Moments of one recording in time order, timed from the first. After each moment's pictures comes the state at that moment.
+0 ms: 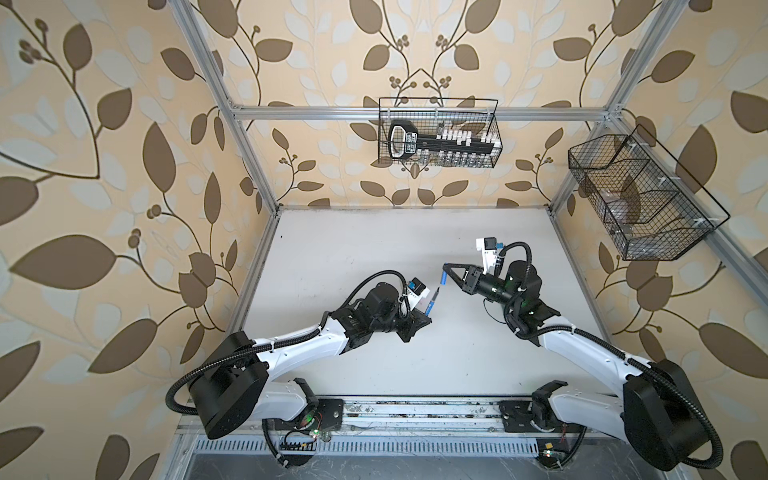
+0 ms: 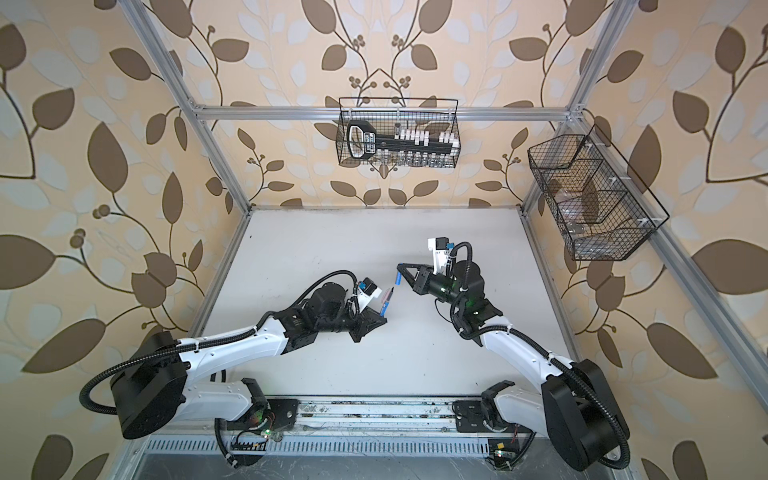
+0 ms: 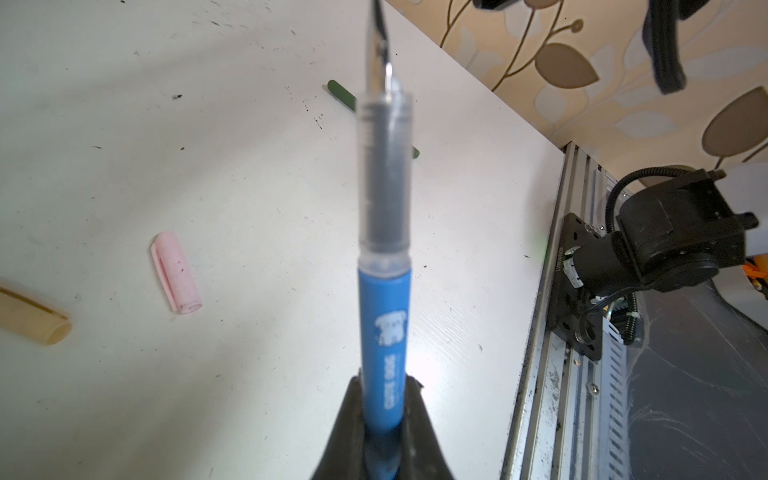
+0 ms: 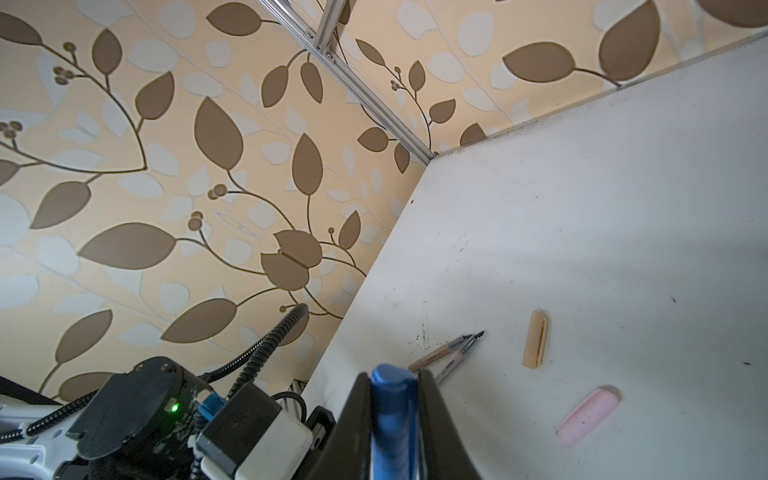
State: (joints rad) left arm -0.81 1.29 0.65 0.08 0.37 -0.21; right arm 0.40 1.19 0.57 0.50 -0.50 0.76
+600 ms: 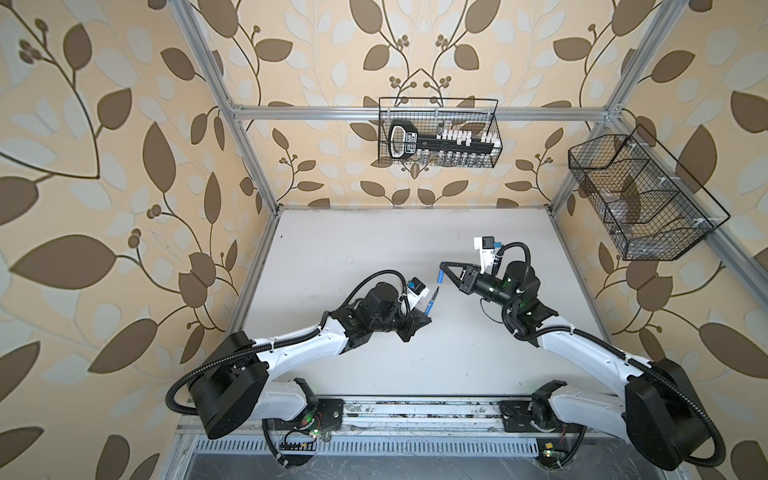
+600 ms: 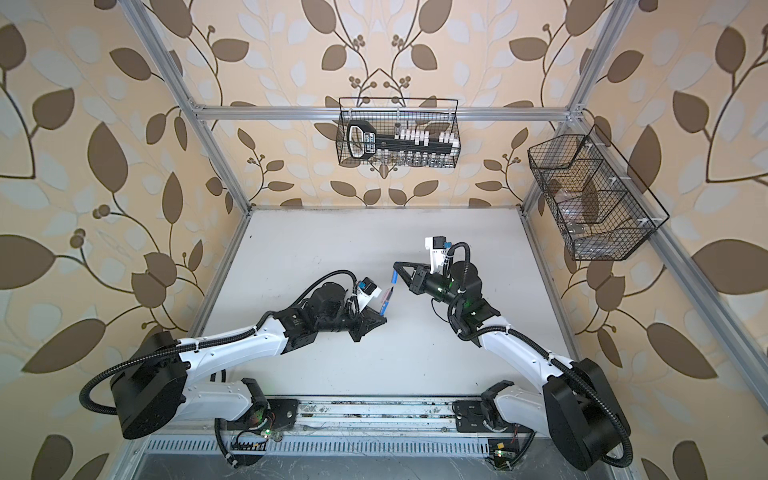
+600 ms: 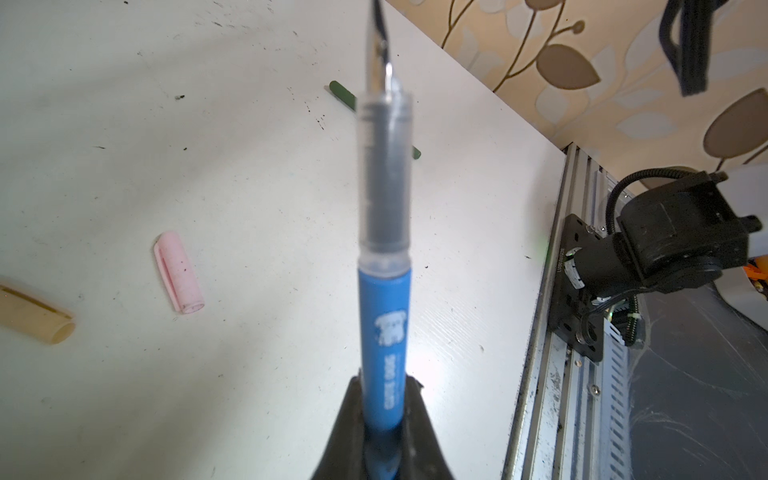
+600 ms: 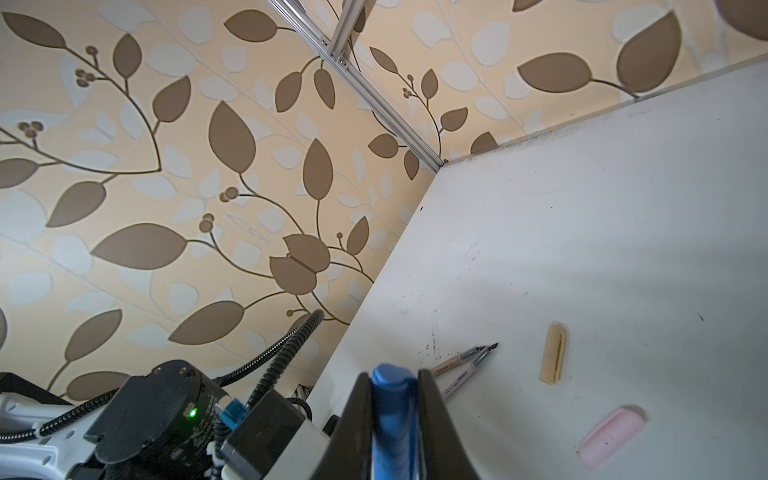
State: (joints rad) left arm -0.81 1.29 0.65 0.08 0.37 -0.21; right arm 0.44 1.19 0.58 0.53 -0.46 0.76
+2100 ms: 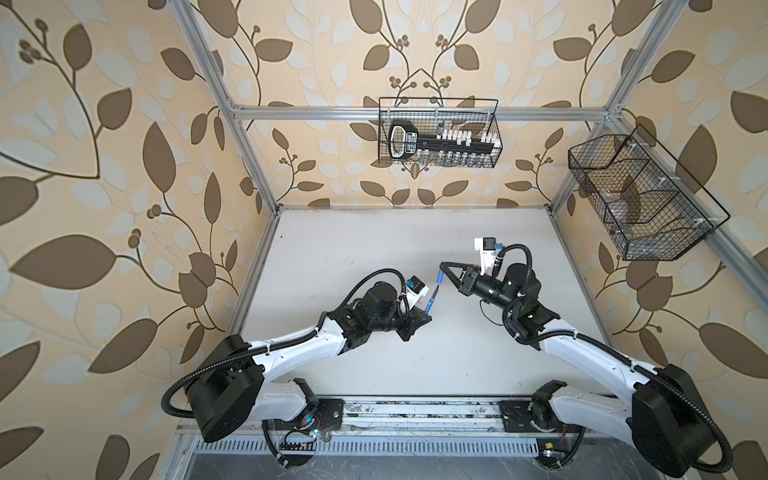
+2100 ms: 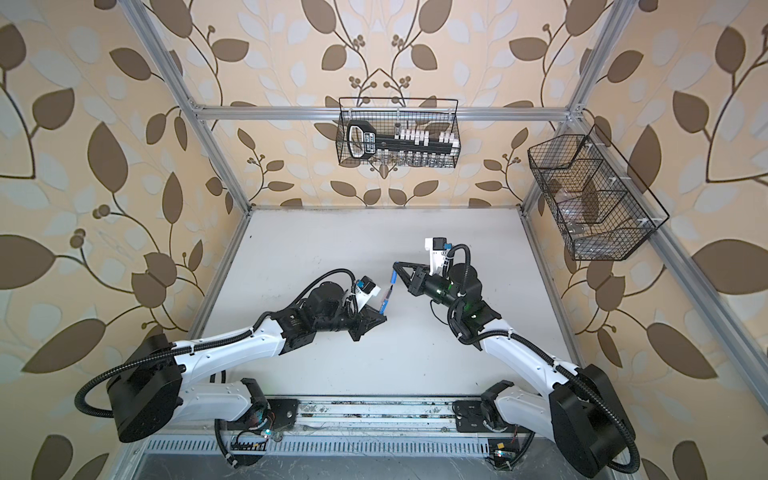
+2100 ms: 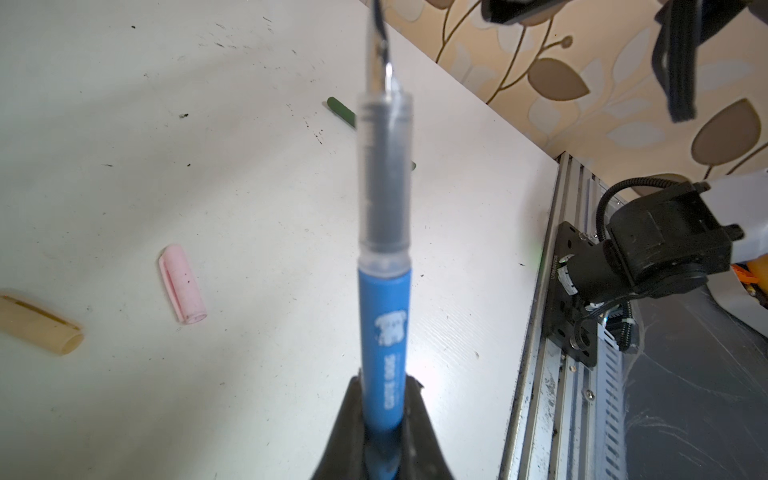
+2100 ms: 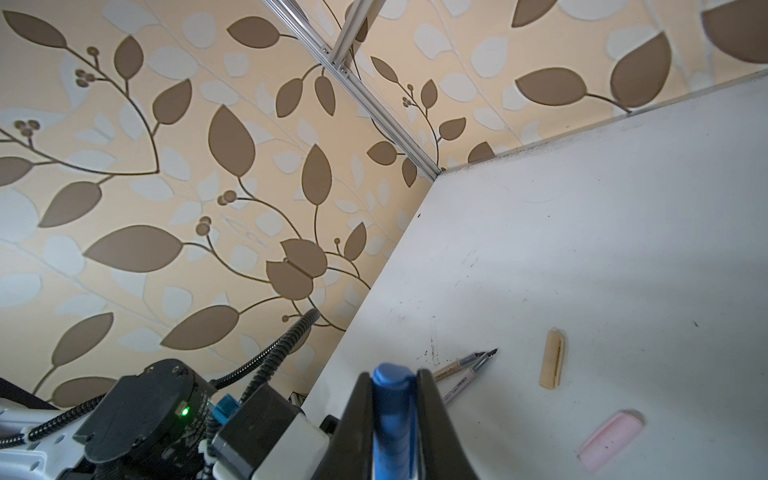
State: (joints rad) left arm -0.81 1.27 0.65 0.09 0.37 -0.21; right arm 0.47 1.15 0.58 0.51 -0.40 0.75
